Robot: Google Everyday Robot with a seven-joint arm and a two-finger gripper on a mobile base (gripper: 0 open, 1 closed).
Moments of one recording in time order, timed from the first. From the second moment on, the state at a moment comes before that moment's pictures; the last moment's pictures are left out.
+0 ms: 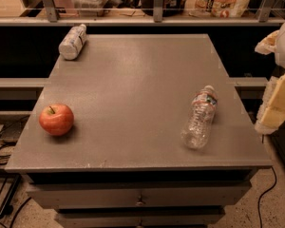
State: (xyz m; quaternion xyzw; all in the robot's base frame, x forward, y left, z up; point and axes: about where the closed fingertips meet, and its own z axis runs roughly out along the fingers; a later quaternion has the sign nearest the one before) arm 0.438 -0.217 0.976 -0.60 0.78 -0.03 0.16
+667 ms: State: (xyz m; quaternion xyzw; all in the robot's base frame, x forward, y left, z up) arm 0.440 -0.208 0.969 -0.61 0.77 0.00 0.18
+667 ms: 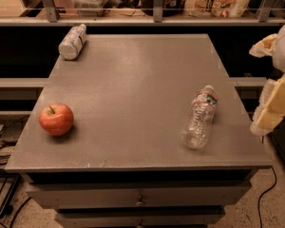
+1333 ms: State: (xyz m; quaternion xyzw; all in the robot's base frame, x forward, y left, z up) arm 0.444 -0.126 0.924 -0.64 0.69 0.17 0.28
